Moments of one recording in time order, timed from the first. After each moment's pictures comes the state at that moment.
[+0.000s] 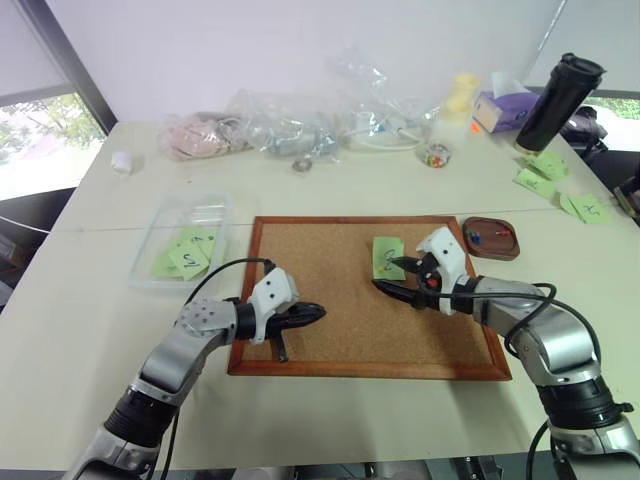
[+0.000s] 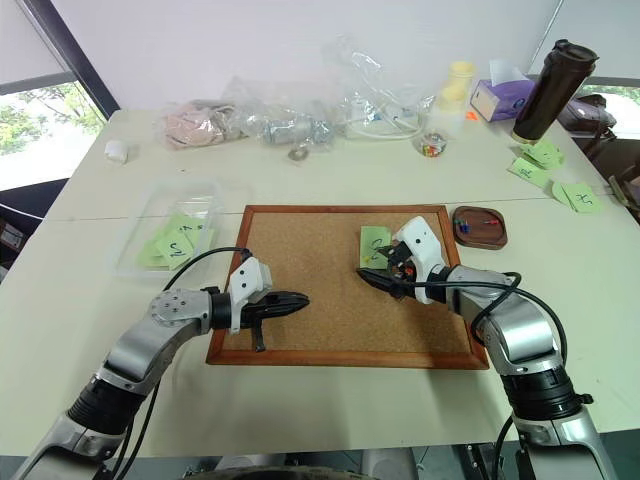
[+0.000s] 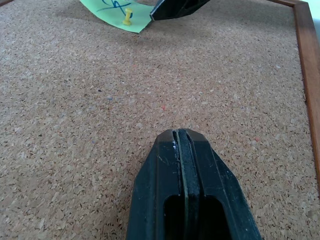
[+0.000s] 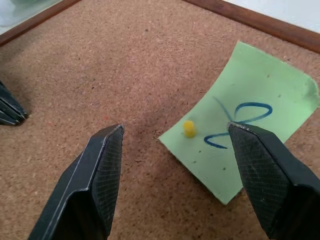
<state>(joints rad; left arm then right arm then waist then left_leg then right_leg) -0.23 0.49 -0.28 -0.17 -0.25 0.37 -0.91 -0.28 -0.60 0.06 -0.23 0.39 0.69 0.69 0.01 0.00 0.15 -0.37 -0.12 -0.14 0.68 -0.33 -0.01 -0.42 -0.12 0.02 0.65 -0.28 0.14</state>
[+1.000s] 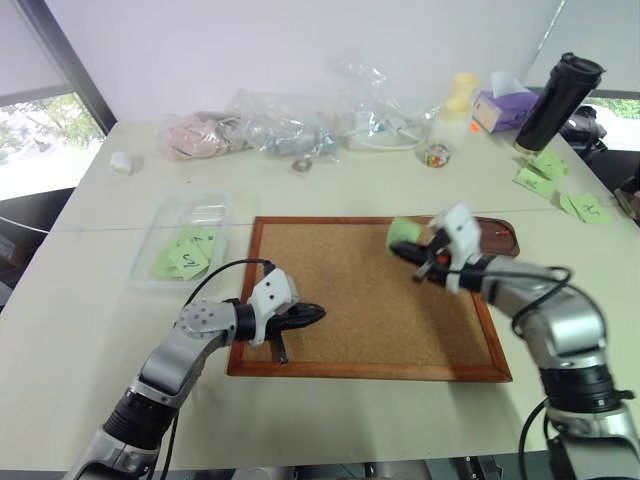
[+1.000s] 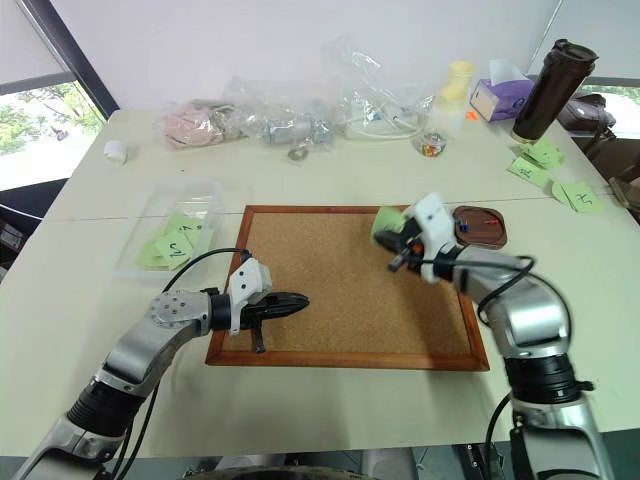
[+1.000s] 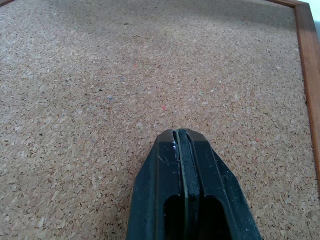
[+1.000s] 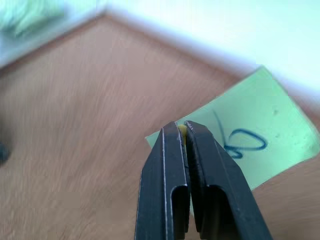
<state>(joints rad) -0.22 0.49 -0.28 -0.18 -0.25 0.37 -0.91 -0.38 -0.64 -0.10 -0.29 0.43 0.75 0.68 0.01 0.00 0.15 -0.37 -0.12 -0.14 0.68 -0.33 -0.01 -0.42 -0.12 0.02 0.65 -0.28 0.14</state>
